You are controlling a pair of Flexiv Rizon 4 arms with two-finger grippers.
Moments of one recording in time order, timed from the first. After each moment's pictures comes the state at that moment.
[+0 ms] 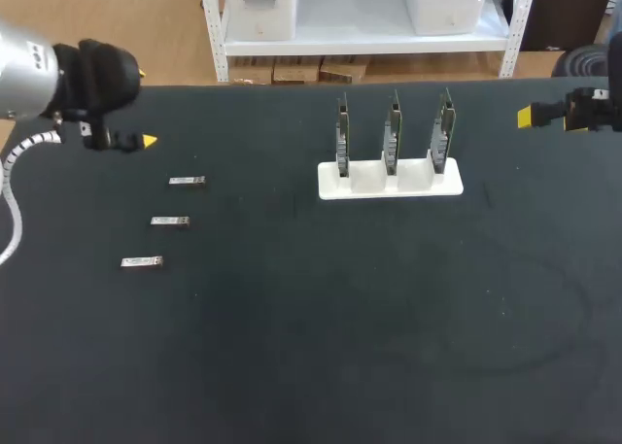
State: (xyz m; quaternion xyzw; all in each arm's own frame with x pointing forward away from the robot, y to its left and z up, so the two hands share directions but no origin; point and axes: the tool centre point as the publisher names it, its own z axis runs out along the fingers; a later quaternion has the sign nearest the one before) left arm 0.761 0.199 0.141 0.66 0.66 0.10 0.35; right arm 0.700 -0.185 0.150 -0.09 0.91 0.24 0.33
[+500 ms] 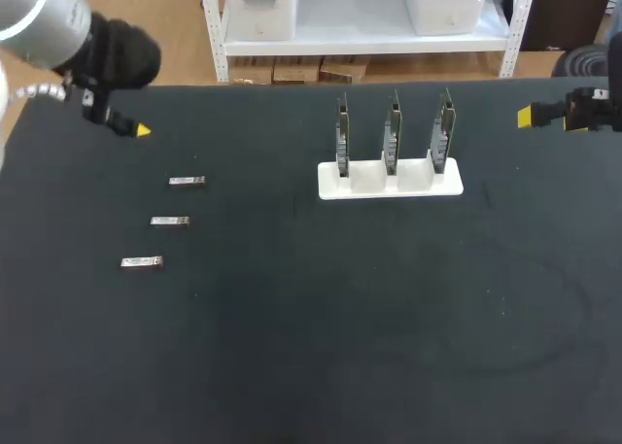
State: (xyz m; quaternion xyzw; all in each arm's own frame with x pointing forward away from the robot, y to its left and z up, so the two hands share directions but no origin) left arm 0.785 0.198 0.146 0.73 0.64 0.09 0.23; right arm 0.700 -0.185 0.150 -0.09 0.91 0.24 0.33
